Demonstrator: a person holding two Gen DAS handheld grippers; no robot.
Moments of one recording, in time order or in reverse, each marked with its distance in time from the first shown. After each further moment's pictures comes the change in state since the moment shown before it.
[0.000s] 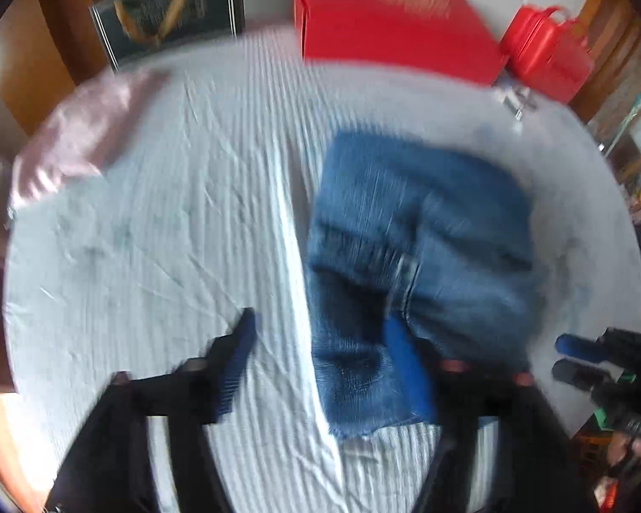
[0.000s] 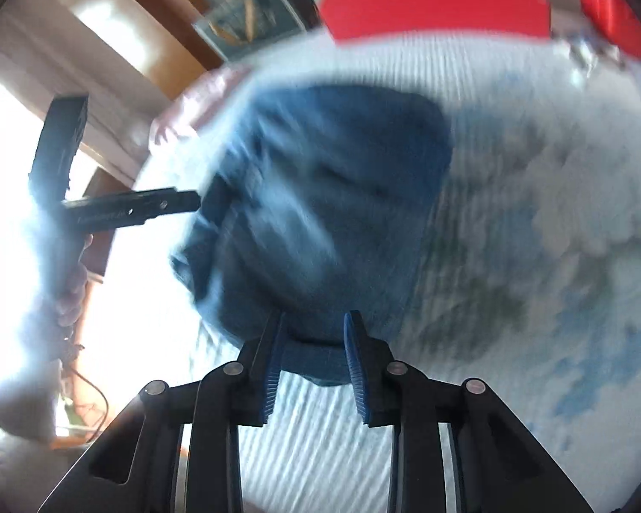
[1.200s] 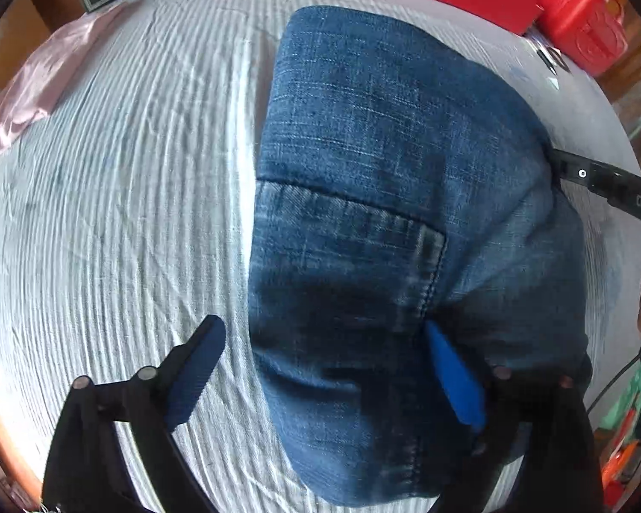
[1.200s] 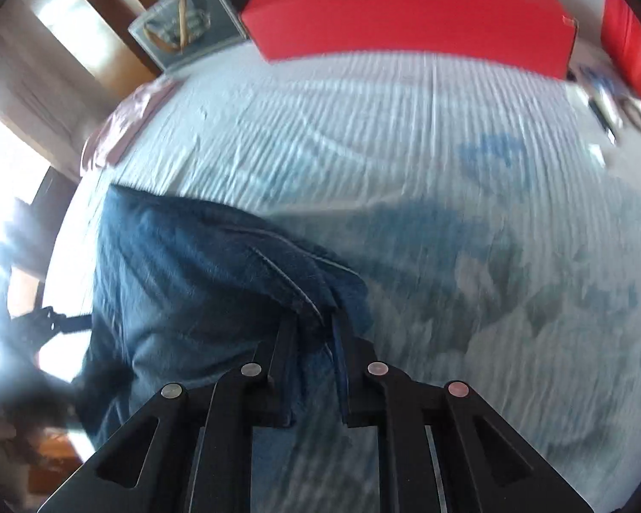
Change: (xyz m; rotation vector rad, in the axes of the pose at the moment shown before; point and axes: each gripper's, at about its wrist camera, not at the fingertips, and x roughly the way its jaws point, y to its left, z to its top) left arm 0.094 -0.018 -0.006 -0.044 0.214 0.018; right arm 0.059 -0.092 0.106 -0.038 0.053 -0.148
